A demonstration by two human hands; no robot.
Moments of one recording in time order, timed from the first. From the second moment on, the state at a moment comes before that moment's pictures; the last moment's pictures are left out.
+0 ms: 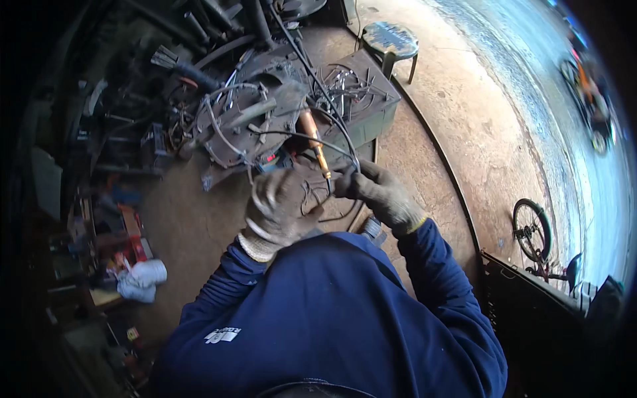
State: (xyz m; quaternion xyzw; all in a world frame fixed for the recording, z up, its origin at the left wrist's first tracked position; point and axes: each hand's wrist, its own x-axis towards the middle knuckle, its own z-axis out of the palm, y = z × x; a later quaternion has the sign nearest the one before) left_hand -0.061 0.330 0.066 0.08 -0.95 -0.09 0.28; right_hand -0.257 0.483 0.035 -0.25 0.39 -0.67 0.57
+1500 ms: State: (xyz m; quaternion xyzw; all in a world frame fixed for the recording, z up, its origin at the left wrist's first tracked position) left_hand -0.088 0.340 0.082 0.62 -0.71 -0.03 0.33; right_hand -0.521 -0.036 0.074 -0.49 0.50 -0.62 0.36
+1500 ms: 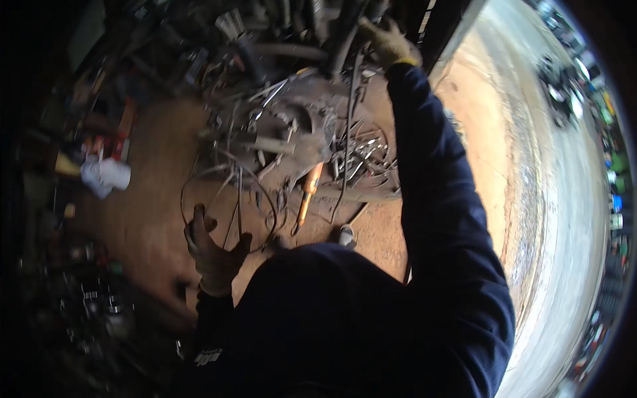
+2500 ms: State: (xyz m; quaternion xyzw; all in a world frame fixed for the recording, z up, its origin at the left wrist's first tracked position) left_hand -0.068 0.364 -0.061 0.57 -0.72 -0.04 0.40; right_hand -0.472 0.349 -0.014 -0.36 0.59 -0.66 0.29
